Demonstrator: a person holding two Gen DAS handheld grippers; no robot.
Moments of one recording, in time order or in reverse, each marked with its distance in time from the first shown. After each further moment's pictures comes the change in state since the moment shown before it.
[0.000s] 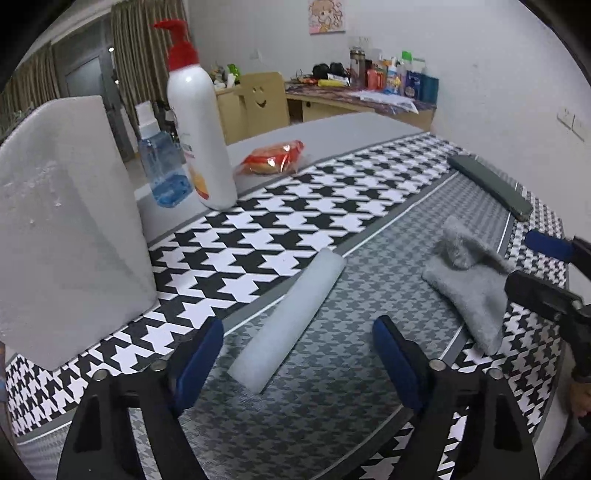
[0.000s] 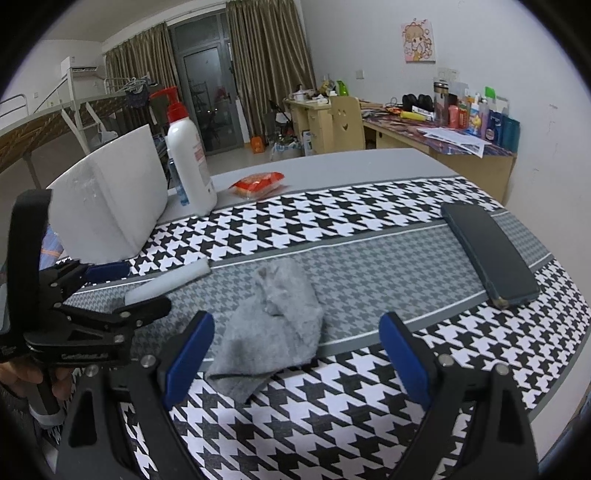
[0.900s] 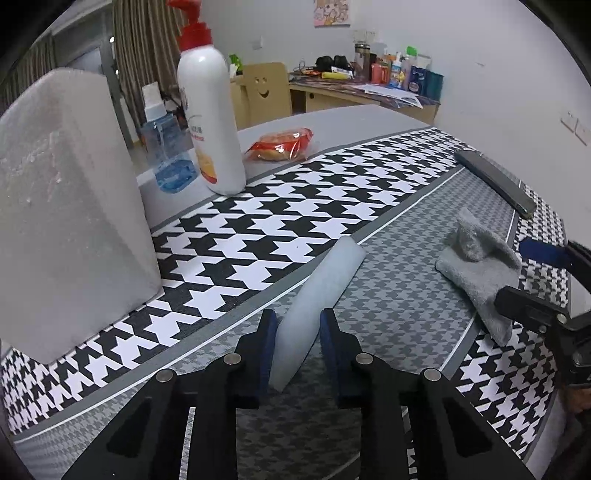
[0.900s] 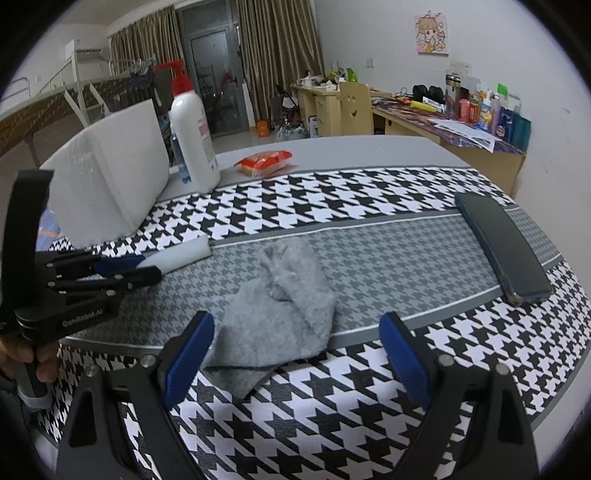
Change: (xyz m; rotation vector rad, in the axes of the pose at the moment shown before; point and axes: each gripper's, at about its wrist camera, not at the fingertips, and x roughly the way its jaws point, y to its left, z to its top) left arm -0.004 0.011 -0.007 -0.014 0.017 -0.010; right arm 0.017 0.010 -0.003 -0.043 0.081 -0.004
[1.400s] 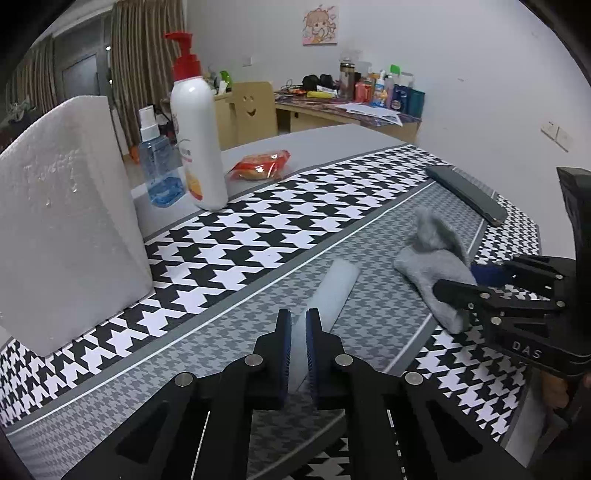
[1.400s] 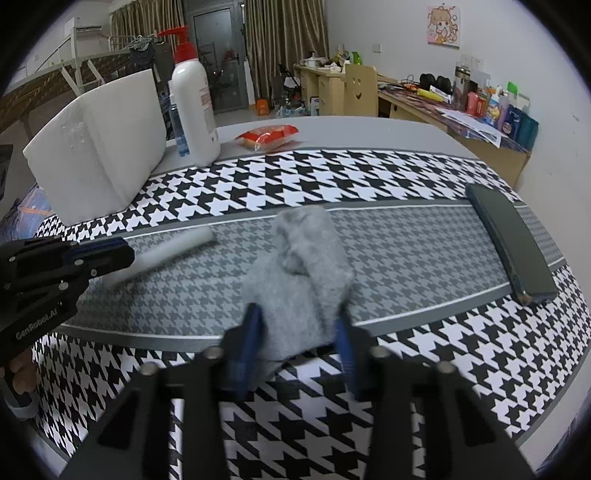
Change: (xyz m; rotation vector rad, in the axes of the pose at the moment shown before) left arm -0.026 -0.013 -0.008 -0.007 -0.068 -0.070; right arm 0.011 0.010 -0.004 -0.036 0.070 -0.019
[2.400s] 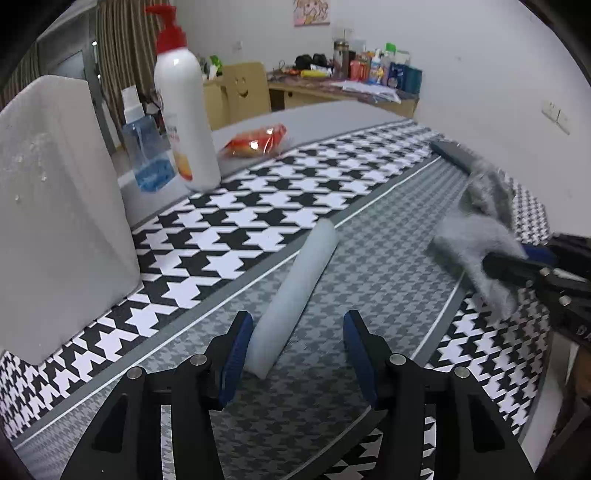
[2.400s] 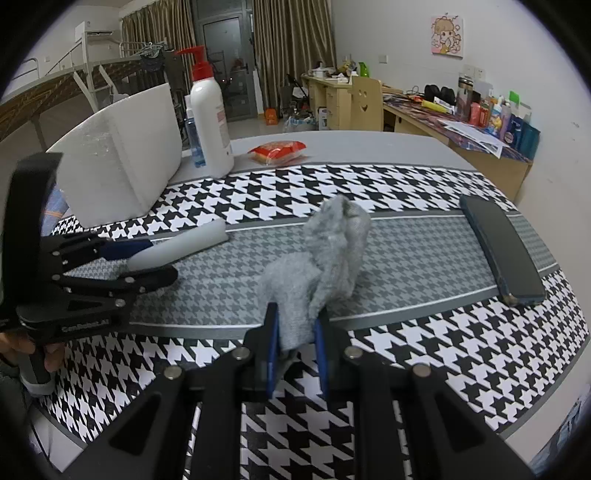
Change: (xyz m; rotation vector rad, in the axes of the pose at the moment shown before) left arm 0.027 0.006 0.001 0.041 0.083 0.005; right arm -0.024 -0.001 -0.001 -0.013 -0.039 0.019
